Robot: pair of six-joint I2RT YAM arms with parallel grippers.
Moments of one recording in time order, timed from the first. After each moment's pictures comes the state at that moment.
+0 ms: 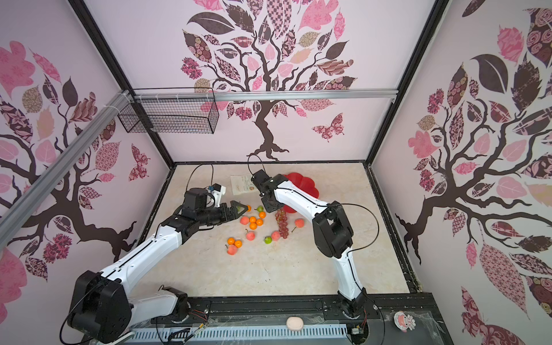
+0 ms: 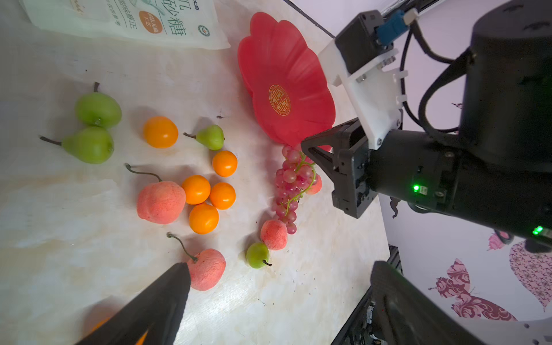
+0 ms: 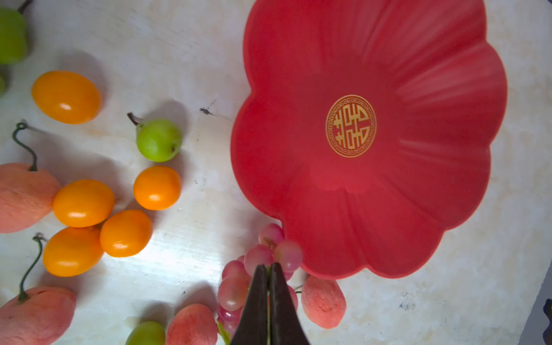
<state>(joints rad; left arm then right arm) -0.34 1.24 0.84 -0.24 0.50 -0.60 0.68 2.07 1.82 -1.01 0.31 0.24</state>
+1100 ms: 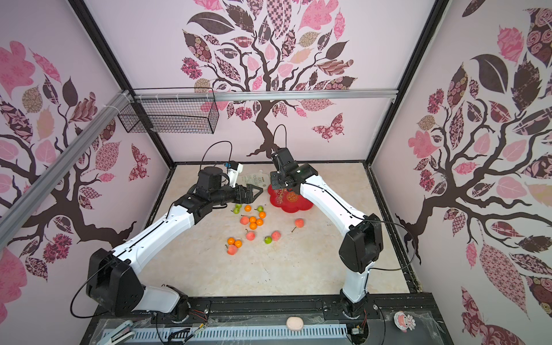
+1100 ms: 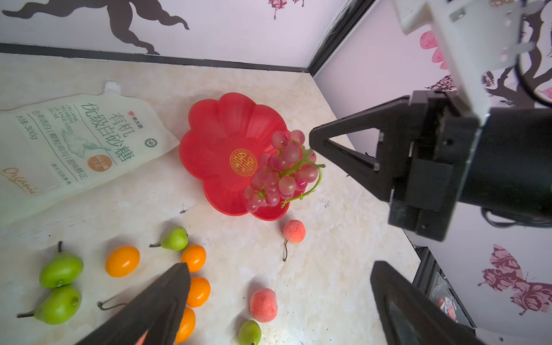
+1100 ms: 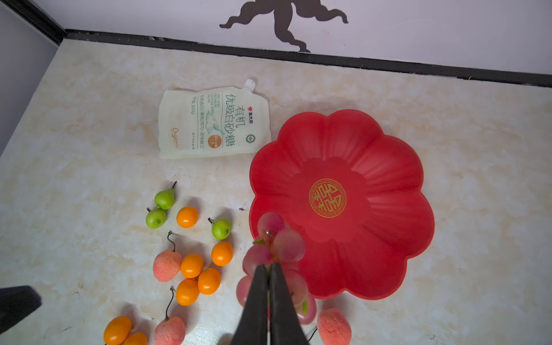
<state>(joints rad) -0.47 1.46 1.21 -0.25 0.38 -0.40 0.58 1.80 1.79 -0.78 0.19 0.35</state>
